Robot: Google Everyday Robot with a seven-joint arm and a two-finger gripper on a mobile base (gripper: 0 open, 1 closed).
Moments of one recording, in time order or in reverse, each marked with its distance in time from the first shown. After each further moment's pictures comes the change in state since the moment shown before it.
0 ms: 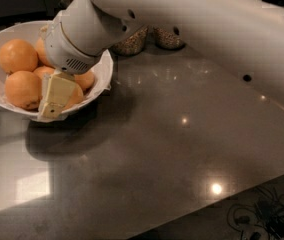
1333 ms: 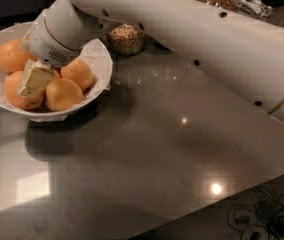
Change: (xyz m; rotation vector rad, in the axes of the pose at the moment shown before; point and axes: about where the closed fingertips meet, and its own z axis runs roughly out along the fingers) arm -0.013 -0.038 0.051 -0.021 -0.067 0.005
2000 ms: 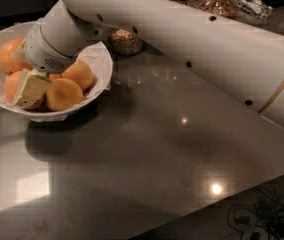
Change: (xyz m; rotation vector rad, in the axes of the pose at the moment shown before) arm -0.003 0.017 0.016 -0.073 -0.025 0.010
